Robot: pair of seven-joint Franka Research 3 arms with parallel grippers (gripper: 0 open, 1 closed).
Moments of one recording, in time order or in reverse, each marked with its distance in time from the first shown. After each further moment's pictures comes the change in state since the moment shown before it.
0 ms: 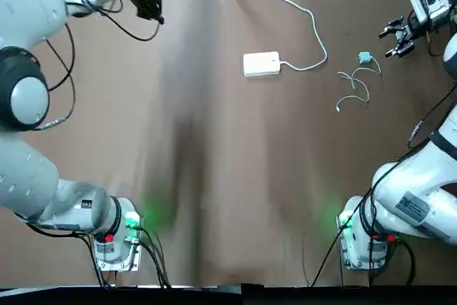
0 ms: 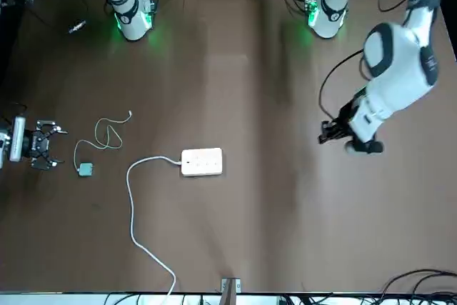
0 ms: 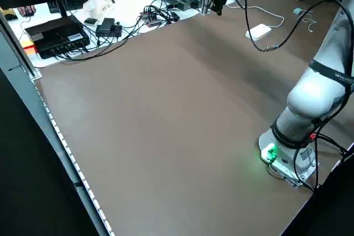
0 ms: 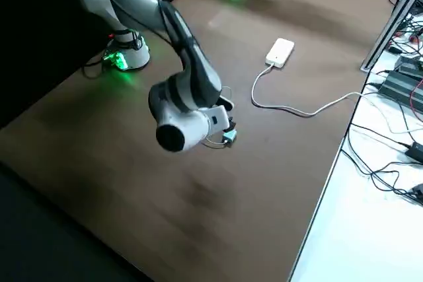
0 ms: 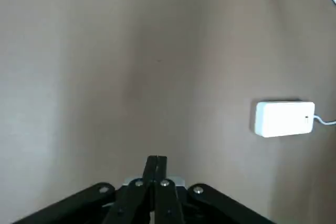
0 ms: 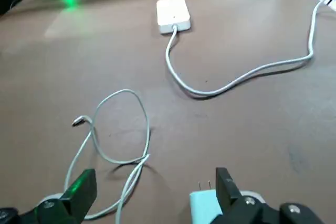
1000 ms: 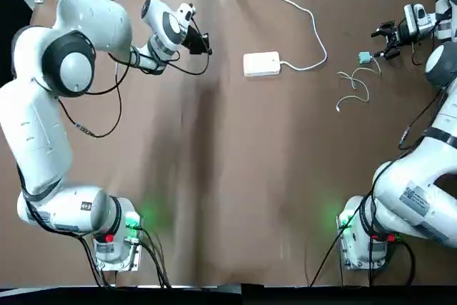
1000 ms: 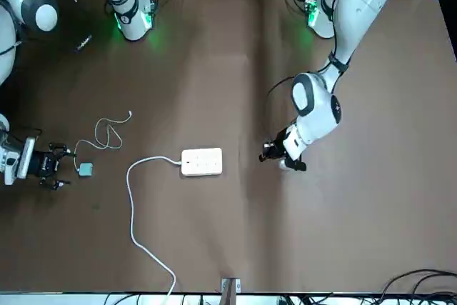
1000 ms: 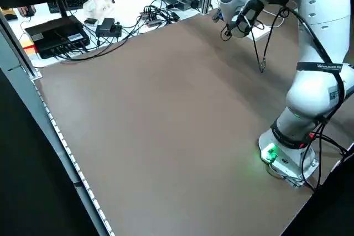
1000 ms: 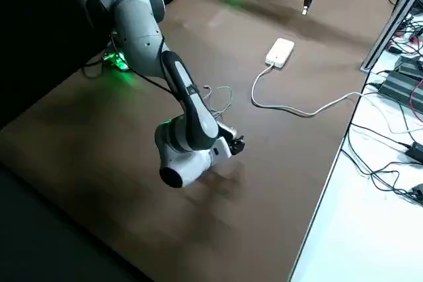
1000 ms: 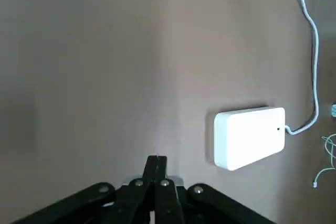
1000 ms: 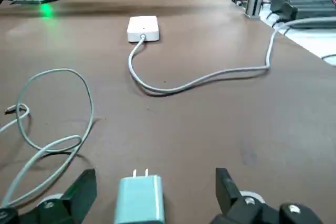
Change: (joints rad) left arm -0.045 0.463 -0.287 0.062 -0.449 0.551 0.361; right arm -0.057 0.330 0.033 0.314 0.188 -0.054 -0.108
